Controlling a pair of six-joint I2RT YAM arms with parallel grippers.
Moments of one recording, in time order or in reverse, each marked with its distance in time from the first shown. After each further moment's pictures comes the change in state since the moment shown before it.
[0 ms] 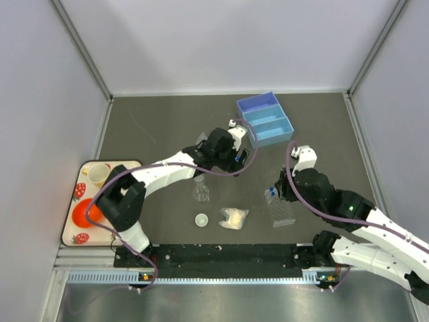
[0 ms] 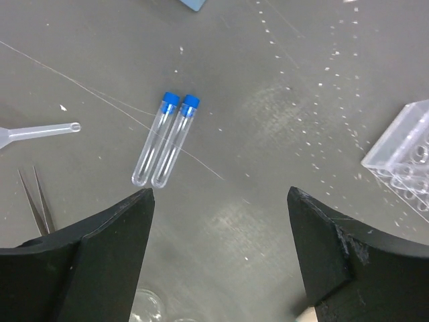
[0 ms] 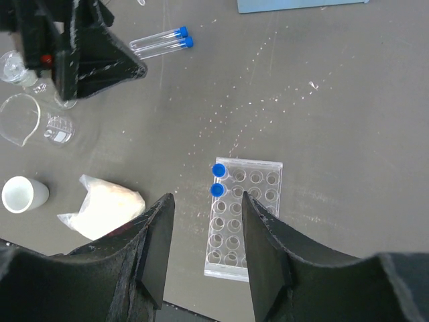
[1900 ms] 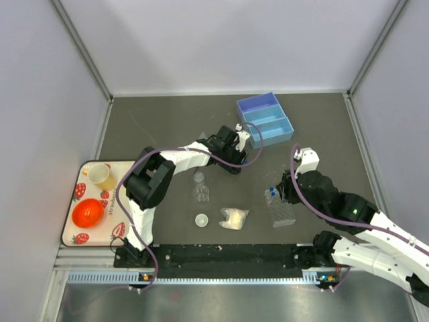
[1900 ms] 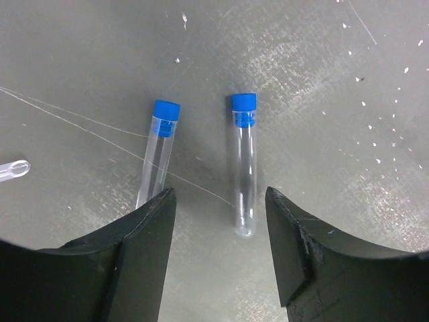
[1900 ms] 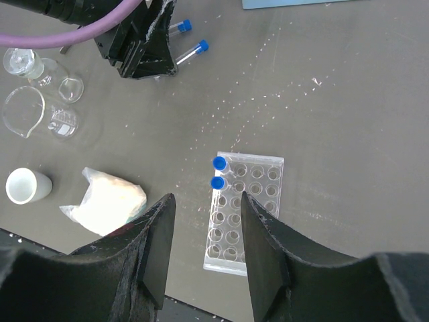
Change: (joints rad) left arm 0.088 0.341 0.193 -0.081 0.146 0.076; right arm 0.000 -0.052 -0.014 -0.020 -0.023 -0.007
